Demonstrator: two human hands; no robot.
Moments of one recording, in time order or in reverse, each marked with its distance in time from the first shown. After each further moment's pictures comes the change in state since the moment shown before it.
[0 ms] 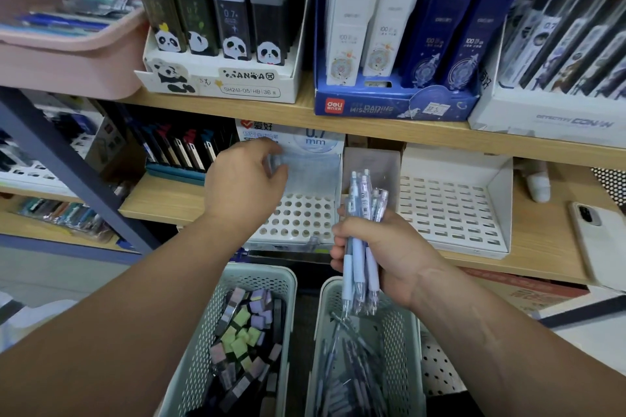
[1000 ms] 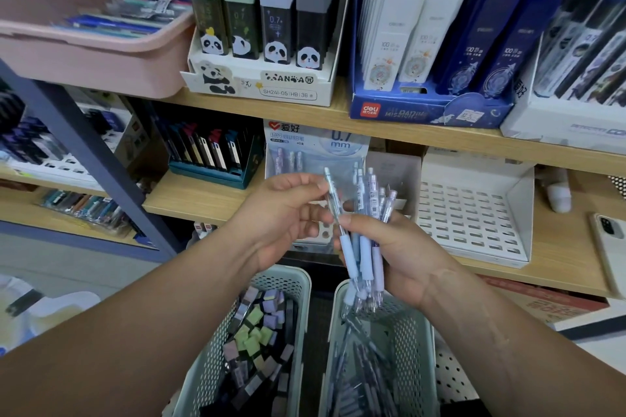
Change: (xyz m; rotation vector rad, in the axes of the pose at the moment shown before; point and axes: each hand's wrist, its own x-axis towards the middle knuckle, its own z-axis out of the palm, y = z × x) left_hand -0.028 0.012 -0.018 -1.232 -0.586 -0.635; right_hand -0.001 -0.001 0.022 0.014 -0.042 0.000
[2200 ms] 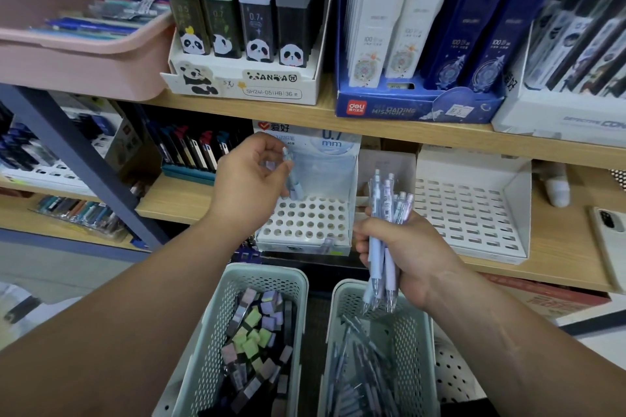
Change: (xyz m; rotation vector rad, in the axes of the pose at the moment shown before) left_hand 0.030 0.007 -0.024 0.727 0.439 0.516; right_hand 0.015 0.009 -0.030 -0.061 0.244 -0.045
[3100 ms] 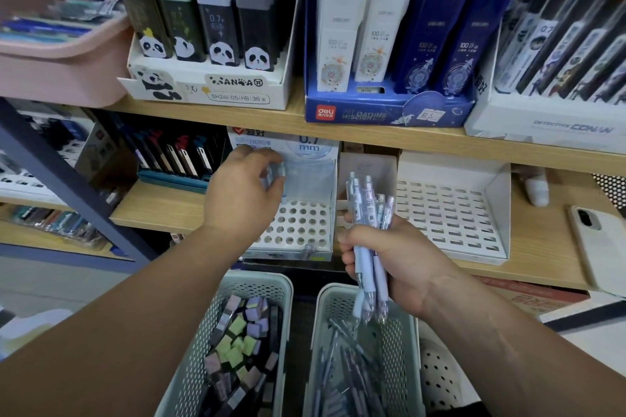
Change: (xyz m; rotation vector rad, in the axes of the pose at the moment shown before) left_hand 0.003 -0.009 0.023 0.468 0.067 0.295; right_hand -0.016 -0.016 -0.010 -0.003 -0.155 0.053
